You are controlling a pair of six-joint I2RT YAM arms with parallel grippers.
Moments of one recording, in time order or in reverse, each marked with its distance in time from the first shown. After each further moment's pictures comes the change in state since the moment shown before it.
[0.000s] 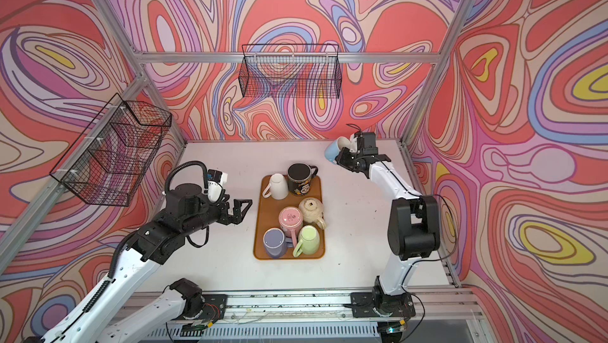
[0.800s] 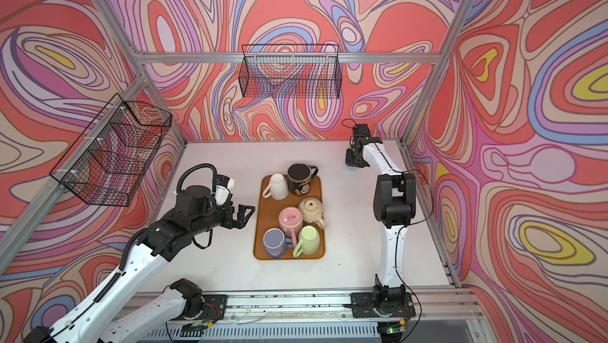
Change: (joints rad) left arm 0.000 0.040 -0.049 -0.006 0.014 0.018; right arm -0.034 0.397 0.467 -0.410 0.408 -0.298
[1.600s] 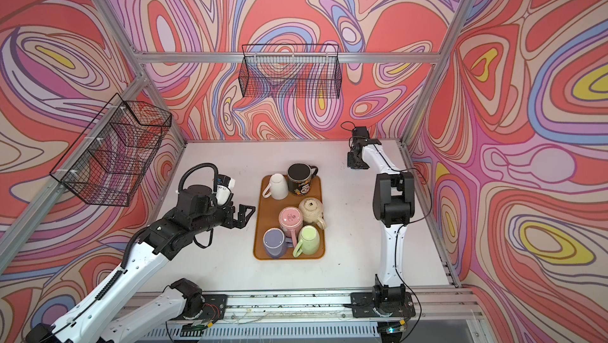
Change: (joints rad) left arm 0.000 0.013 0.000 -0.001 0.000 0.000; right arm 0.000 0.013 -0.036 0.027 0.080 -0.064
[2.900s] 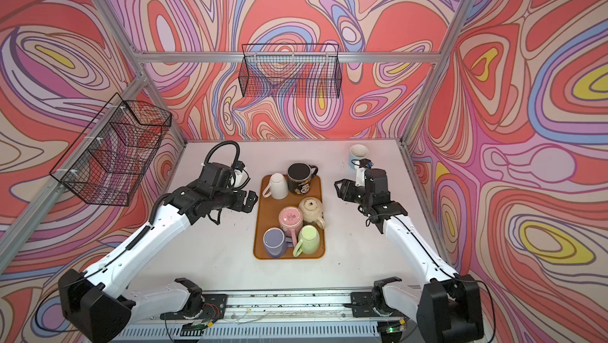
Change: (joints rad) left arm 0.001 0.358 0.268 -0.148 -0.149 0.139; right arm 0.135 -1.073 -1.128 0.623 -0.441 0.327
